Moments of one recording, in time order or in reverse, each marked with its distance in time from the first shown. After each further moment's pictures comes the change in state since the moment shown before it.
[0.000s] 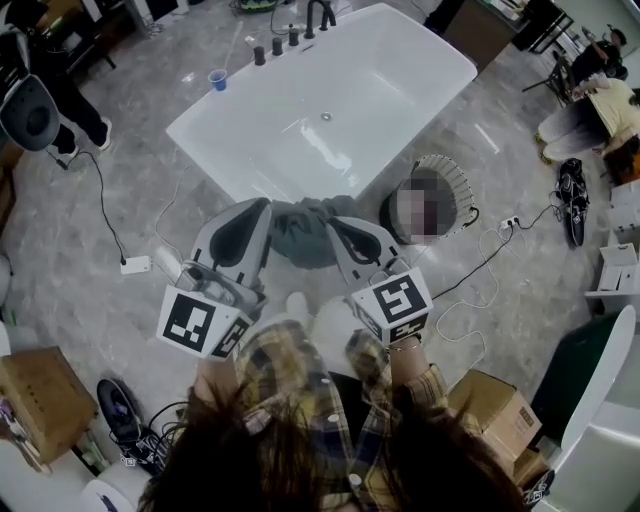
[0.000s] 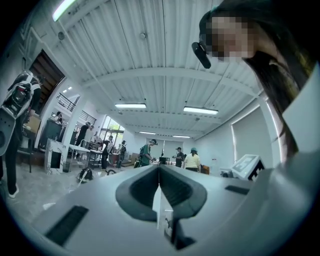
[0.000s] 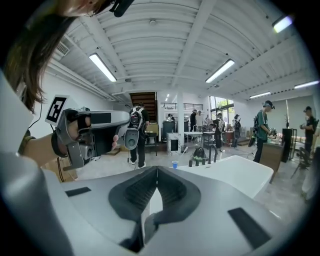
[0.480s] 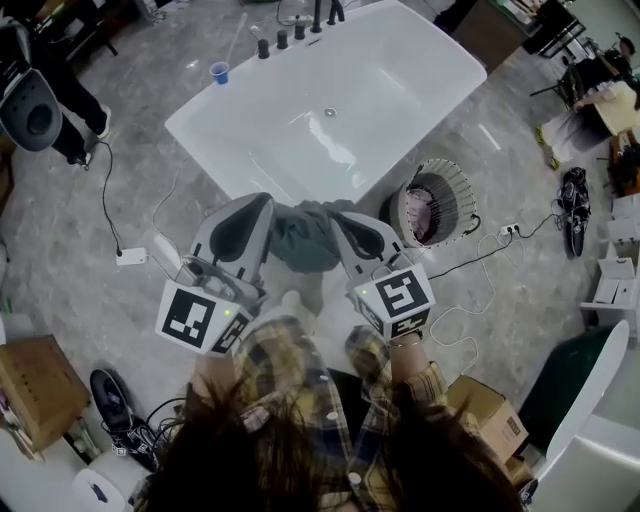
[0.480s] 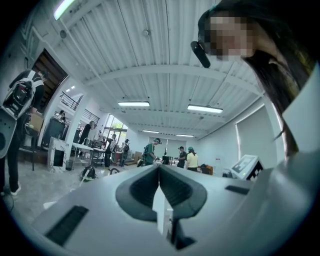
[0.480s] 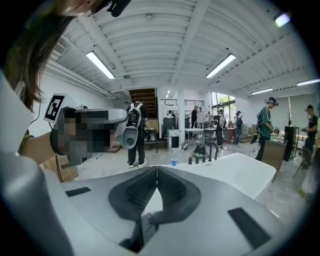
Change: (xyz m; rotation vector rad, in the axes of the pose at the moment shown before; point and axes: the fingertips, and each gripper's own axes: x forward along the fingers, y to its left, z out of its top) left arm 0.034 0.020 -0.012 -0.014 0.013 0.031; right arm 0.026 -0.038 -0.009 0.006 0.041 0.020
